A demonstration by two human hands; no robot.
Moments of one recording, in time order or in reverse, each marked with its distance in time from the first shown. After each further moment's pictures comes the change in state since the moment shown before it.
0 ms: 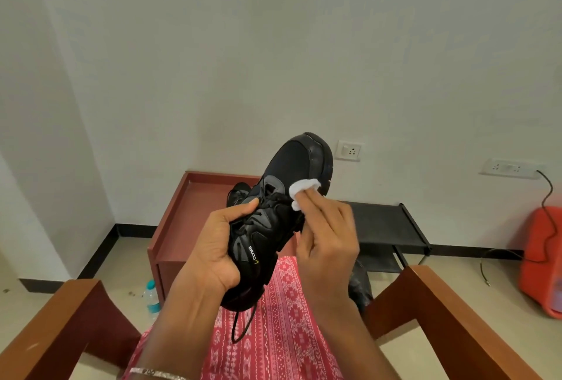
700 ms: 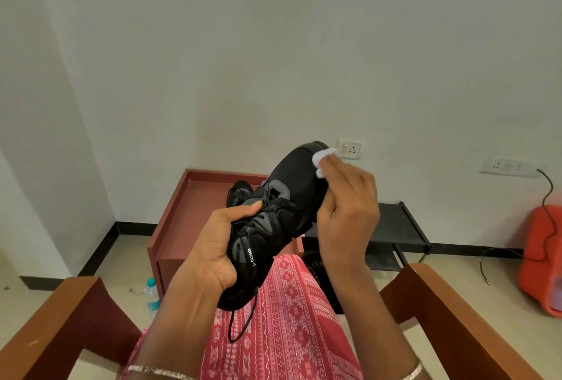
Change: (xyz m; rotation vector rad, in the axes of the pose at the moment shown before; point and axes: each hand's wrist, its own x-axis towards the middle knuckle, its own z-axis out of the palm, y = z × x) left_hand 0.006 -0.001 -0.007 0.014 -0.005 -0.015; right_hand 0.044 0.022 0.002 -0.048 0.085 0.005
